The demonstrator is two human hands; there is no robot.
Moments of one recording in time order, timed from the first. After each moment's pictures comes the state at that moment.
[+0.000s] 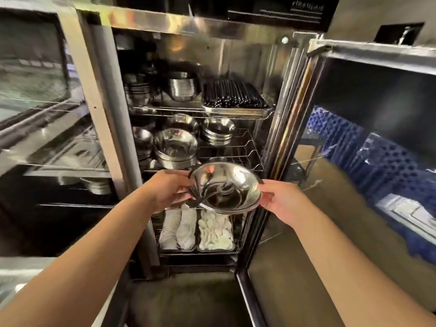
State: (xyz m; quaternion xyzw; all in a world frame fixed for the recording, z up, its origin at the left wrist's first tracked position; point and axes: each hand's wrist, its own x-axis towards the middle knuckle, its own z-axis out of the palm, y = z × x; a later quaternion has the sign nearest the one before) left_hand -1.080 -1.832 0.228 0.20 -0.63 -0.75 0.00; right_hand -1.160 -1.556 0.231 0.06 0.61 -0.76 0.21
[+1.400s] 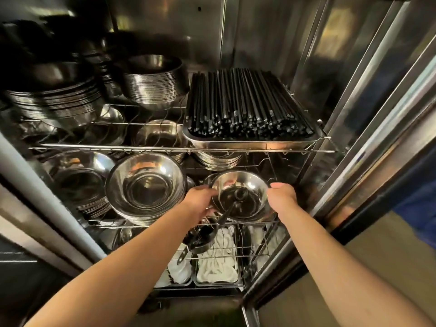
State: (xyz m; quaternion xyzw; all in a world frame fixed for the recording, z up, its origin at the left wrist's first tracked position) left_hand -1.415 -1.860 0.124 0.30 -0.59 -0.75 -0.06; right_hand -1.501 -1.655 0.126 0.15 0.85 -0.51 0.06
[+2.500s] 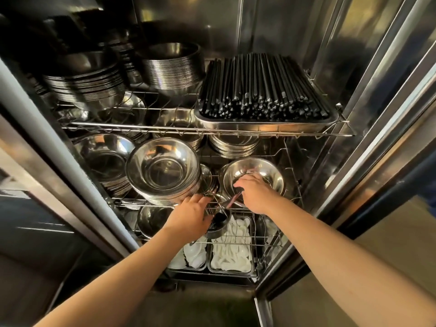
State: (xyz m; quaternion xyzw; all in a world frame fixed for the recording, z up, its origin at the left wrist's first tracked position) left_hand -1.322 -1.877 0.088 0.09 -0.99 -0.13 -0.02; right_hand -1.472 -1.702 0.109 -0.37 0.91 -0.15 0.10
